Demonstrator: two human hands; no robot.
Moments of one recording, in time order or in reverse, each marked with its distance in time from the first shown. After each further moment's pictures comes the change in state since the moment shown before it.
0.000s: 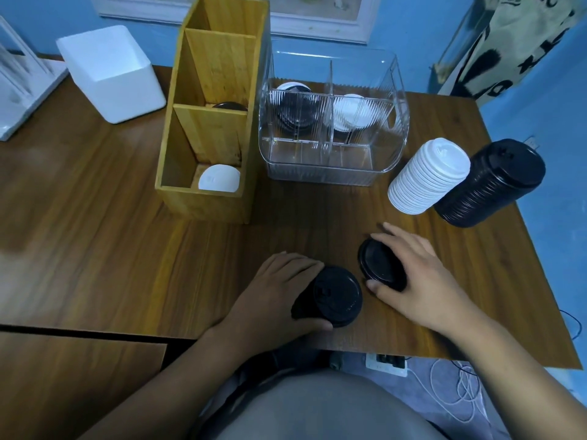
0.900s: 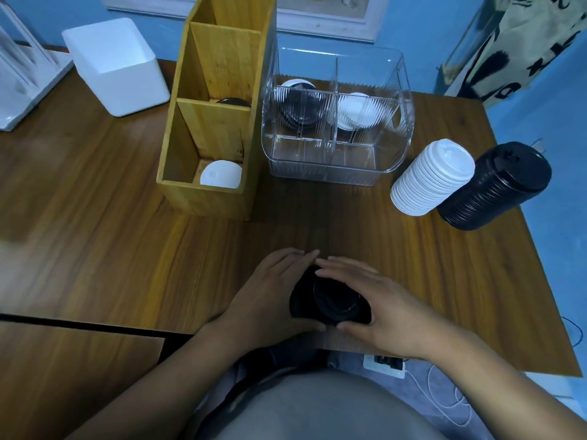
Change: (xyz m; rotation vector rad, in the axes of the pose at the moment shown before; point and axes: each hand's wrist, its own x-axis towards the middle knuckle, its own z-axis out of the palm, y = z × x) left_hand 0.001 0.001 -0.003 -0.043 -0.024 -0.089; right_hand -0.002 -0.044 0.017 0.206 -0.280 -0.342
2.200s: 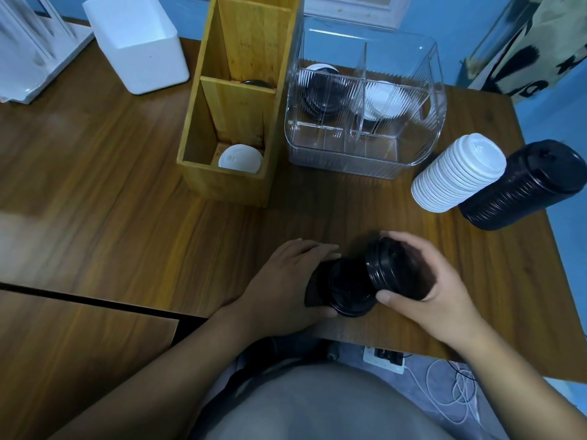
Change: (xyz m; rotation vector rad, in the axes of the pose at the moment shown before) left_hand -0.001 -0.002 -0.002 -0.077 0.007 0.019; right_hand -0.016 0.010 -0.009 0.448 0.401 0.174
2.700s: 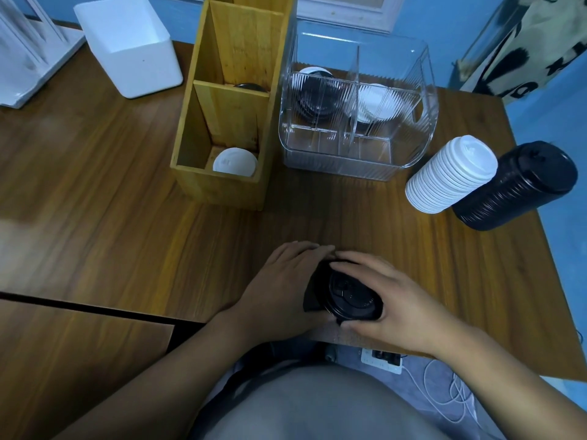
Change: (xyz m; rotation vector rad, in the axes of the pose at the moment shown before) left_hand -0.001 -0.003 0.008 0.026 0.038 0.034; right_hand 0.011 0.005 0.022 -0.454 -0.341 -0.216
